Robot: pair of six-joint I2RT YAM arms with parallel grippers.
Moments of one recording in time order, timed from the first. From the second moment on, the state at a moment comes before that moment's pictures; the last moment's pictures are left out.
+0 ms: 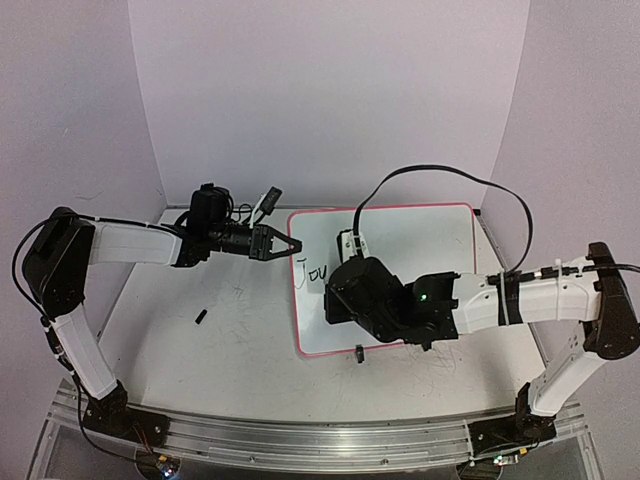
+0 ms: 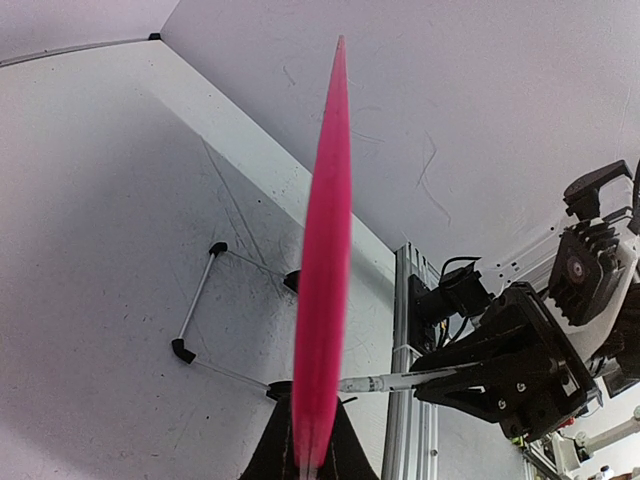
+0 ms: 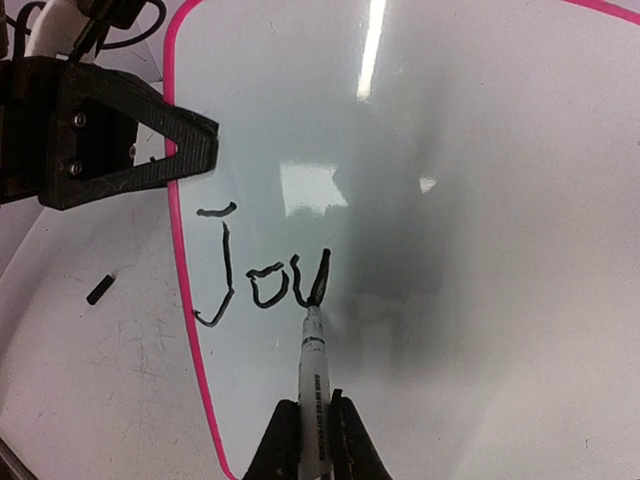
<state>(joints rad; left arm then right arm) -0.56 1.74 1.08 0.35 0.94 -0.44 1.22 1.62 1.15 -0.20 0.69 0.65</state>
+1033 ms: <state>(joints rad) -0.56 1.74 1.08 0.35 0.94 -0.44 1.27 1.55 1.12 -0.25 0.68 0.67</state>
